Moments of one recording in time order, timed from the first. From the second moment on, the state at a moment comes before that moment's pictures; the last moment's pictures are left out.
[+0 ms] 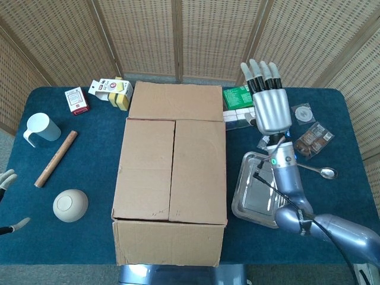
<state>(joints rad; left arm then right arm) -0.05 -1.19 0.04 -1.14 1.66 1.62 -0.59 0.81 -1.35 0.43 -1.53 -1.10 1.26 -0.50</state>
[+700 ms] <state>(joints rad) -0.31 -1.03 -0.04 -1.38 1.73 1.45 -0.48 0.43 -1.12 0.19 -1.61 -1.31 1.43 -0.11</state>
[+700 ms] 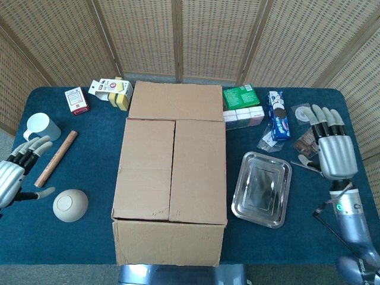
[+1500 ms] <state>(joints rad) -0.72 -1.22 -0.19 -1.63 1.70 1.08 -0.14 0.14 -1.05 0.07 -1.53 -1.44 1.60 0.22</state>
